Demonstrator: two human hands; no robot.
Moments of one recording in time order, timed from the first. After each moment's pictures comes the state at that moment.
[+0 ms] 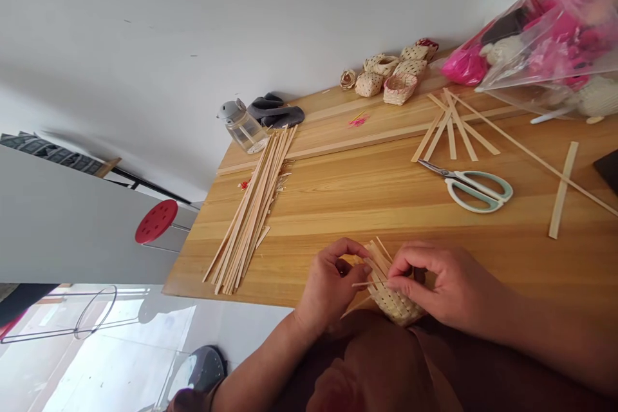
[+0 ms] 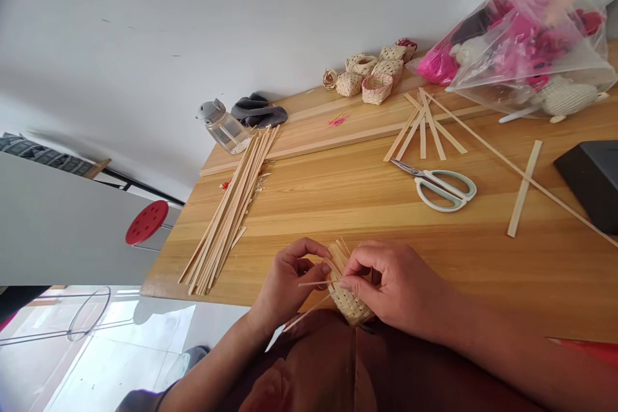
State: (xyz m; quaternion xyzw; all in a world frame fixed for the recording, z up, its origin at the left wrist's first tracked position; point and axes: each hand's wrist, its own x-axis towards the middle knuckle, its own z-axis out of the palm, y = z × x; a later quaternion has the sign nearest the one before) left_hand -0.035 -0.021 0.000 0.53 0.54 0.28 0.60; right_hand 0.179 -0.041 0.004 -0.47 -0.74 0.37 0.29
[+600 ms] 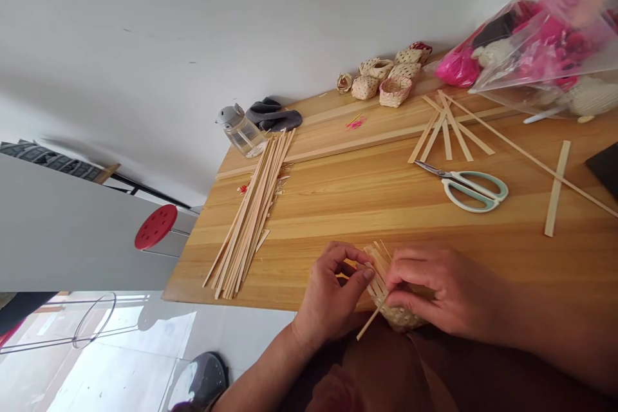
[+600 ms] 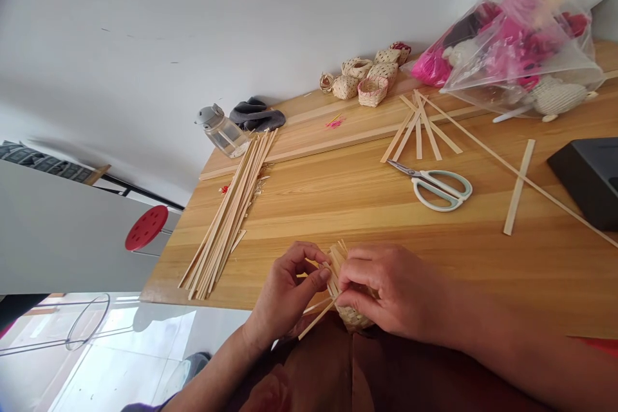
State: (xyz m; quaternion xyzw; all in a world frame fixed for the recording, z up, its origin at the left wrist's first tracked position) left_hand -0.035 -0.032 0.012 0.57 0.54 0.30 0.55; right_hand 0.184 -0.037 0.014 -0.35 -0.84 0.33 0.24
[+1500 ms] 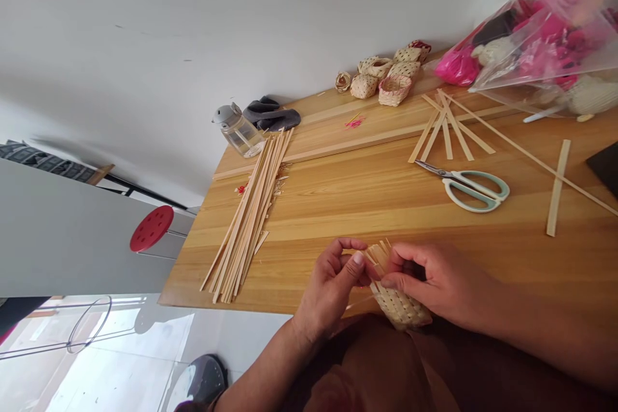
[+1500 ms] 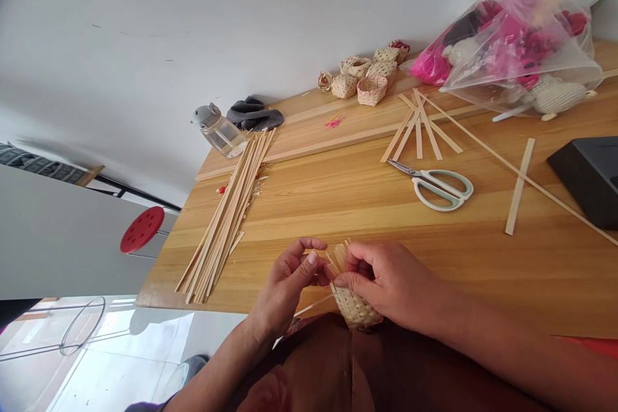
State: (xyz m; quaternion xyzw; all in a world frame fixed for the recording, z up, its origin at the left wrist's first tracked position) left_hand -0.035 -0.023 0.006 0.44 0.45 0.34 0.70; right_hand 0.172 -0.030 0.016 -0.50 -0.70 0.46 0.23
